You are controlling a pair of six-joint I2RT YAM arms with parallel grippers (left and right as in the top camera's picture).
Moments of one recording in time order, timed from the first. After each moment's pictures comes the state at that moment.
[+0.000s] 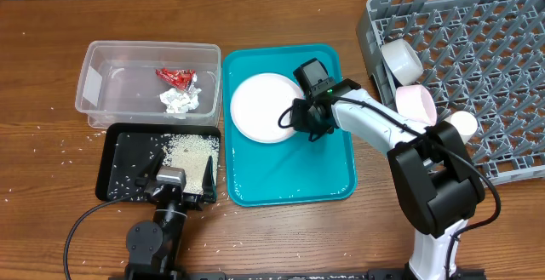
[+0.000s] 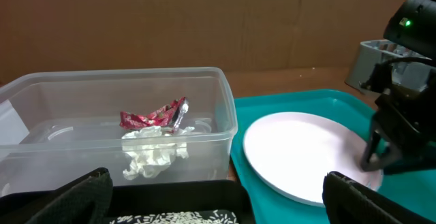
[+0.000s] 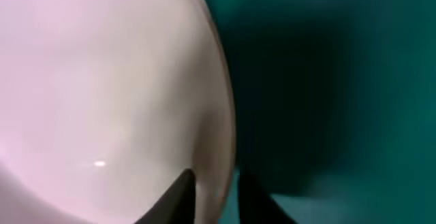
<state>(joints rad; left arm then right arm) -0.09 0.02 0.01 -0.07 0.06 -0.02 0.51 2.02 1.34 -0.62 -0.12 0.68</state>
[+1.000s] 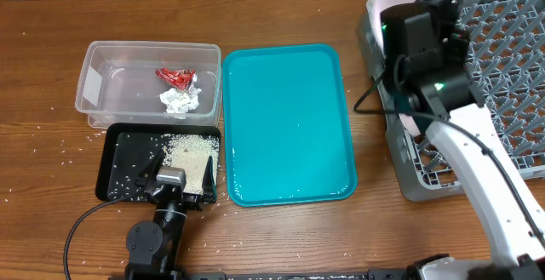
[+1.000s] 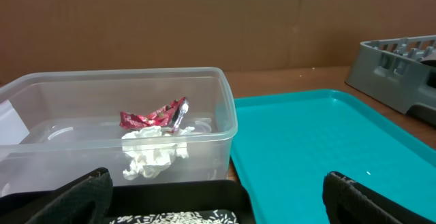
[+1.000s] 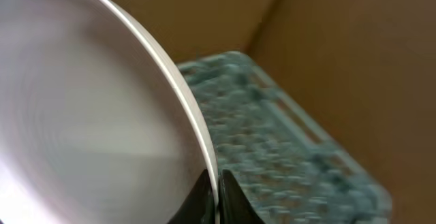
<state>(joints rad) -0.09 0.02 0.01 -0.07 0.06 -0.02 0.30 1.52 1.48 -0.68 1.00 0.20</state>
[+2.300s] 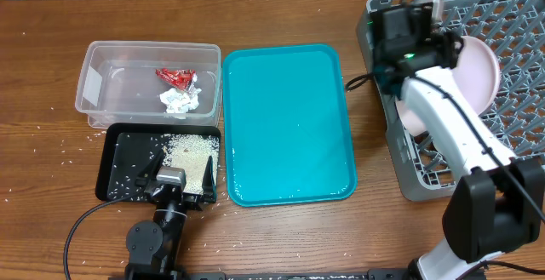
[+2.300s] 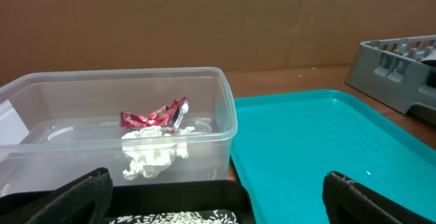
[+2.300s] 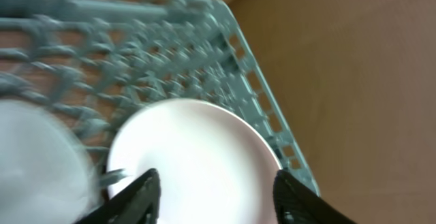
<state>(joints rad) -0.09 0.02 0.01 -0.07 0.06 -0.02 0.28 1.79 1.47 -0.66 1.09 0.04</state>
